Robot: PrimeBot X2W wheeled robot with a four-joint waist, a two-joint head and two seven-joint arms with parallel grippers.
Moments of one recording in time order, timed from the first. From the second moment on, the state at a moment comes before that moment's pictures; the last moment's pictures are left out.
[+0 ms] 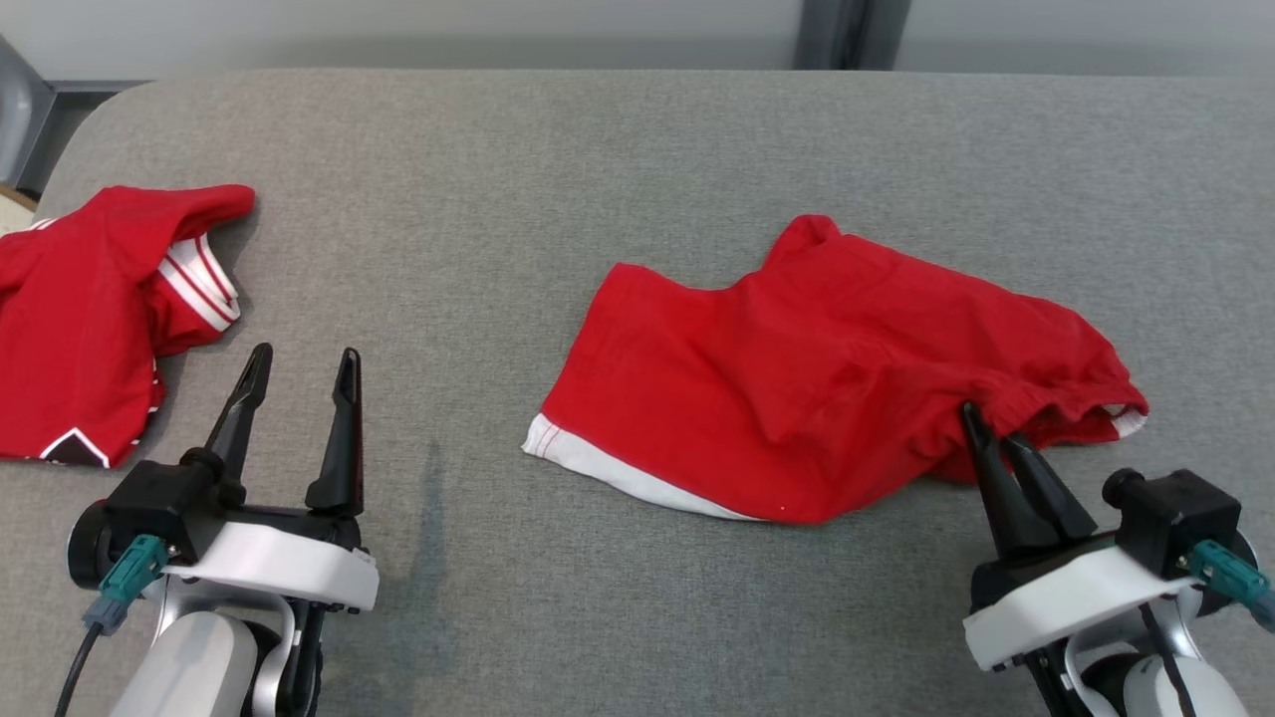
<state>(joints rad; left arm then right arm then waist) -0.20 0.32 -0.27 0.12 -0.47 0.12 -0.25 -0.05 -0.05 0.10 -0.07 0.21 0.13 0.02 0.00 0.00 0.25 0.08</state>
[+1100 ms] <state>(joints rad) -0.25 0.27 -0.27 0.19 -0.43 0.07 -0.26 -0.35 -0.09 0.17 0.36 0.28 0.13 -0.14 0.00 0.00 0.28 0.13</state>
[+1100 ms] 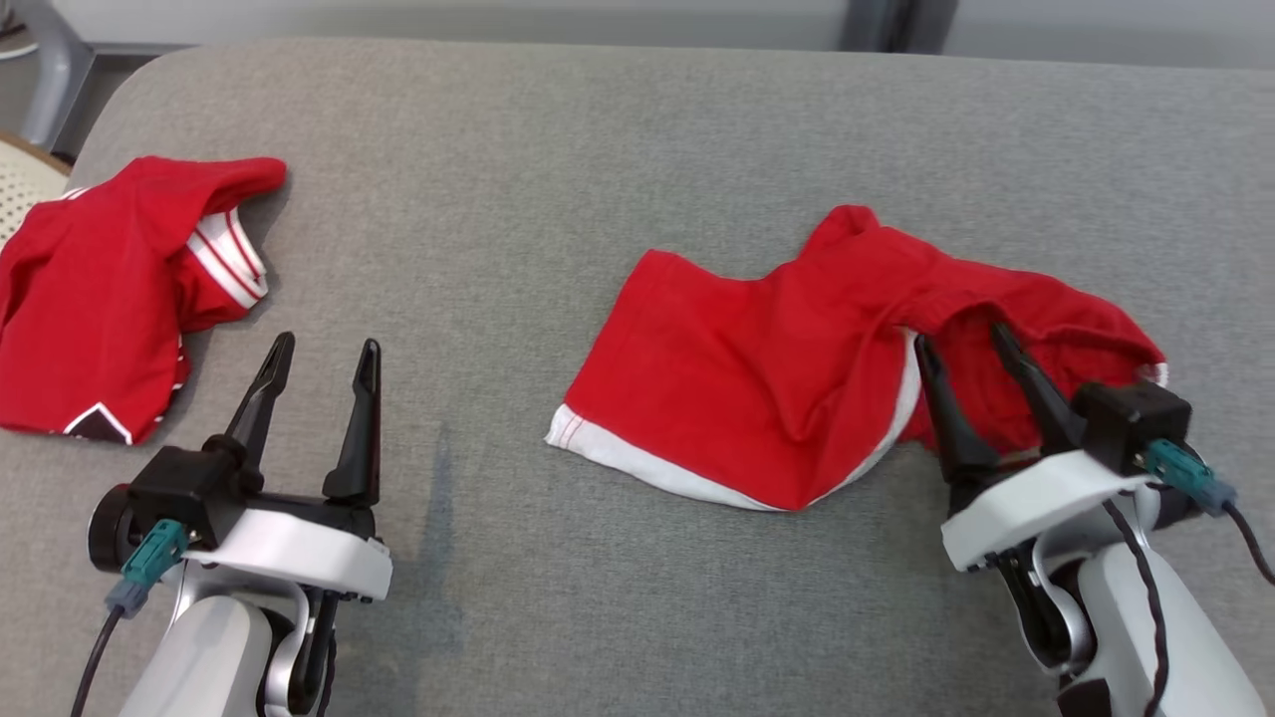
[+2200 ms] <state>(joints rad) 0.04 0.33 -0.23 0.01 -0.45 0.20 -0.19 0.01 -0.05 0.02 -0.02 0.21 0.13 -0.02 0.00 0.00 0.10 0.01</state>
